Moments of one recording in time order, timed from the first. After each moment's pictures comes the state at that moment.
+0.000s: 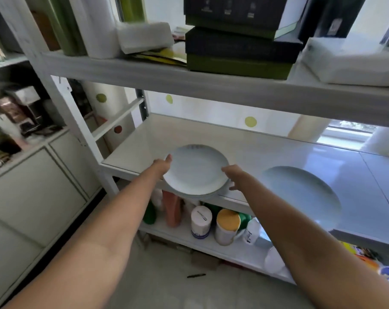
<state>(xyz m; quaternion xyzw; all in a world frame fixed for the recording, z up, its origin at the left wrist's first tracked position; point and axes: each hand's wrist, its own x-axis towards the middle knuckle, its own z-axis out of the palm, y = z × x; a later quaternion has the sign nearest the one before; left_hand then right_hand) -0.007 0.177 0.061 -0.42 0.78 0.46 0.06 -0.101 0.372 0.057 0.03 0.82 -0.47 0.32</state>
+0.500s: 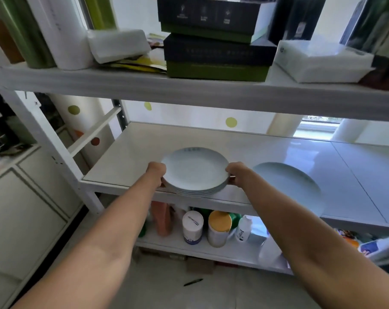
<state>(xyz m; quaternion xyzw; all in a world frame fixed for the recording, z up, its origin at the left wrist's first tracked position) -0.032 0.197 0.065 -0.43 0.67 0.60 -0.02 -0.118 0.396 0.064 0.13 0.75 -0.60 0.25</state>
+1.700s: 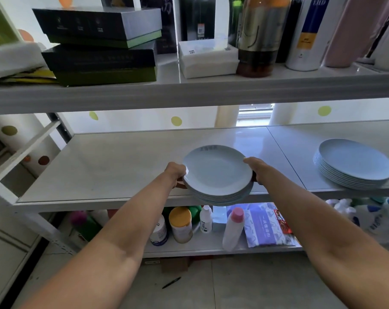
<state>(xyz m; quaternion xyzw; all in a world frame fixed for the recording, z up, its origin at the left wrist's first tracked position) -0.075 0.418 0.084 -0.29 0.75 0.58 0.10 -0.136 0.636 0.076 0.22 0.75 -0.60 0.19</state>
